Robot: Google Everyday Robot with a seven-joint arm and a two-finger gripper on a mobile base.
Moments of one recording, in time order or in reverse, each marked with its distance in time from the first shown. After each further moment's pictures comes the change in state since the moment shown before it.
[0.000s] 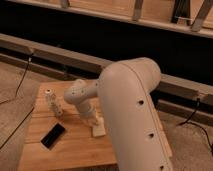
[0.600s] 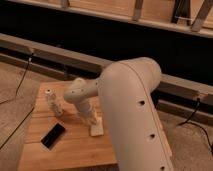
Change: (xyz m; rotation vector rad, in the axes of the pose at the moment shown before) arm -0.007 0.006 -0.009 -0.031 -0.016 0.001
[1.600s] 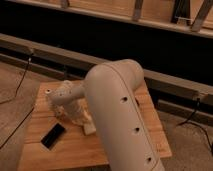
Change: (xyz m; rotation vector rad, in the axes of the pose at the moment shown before) arm 0.005 0.078 -0.007 -0.033 -0.022 -0.242
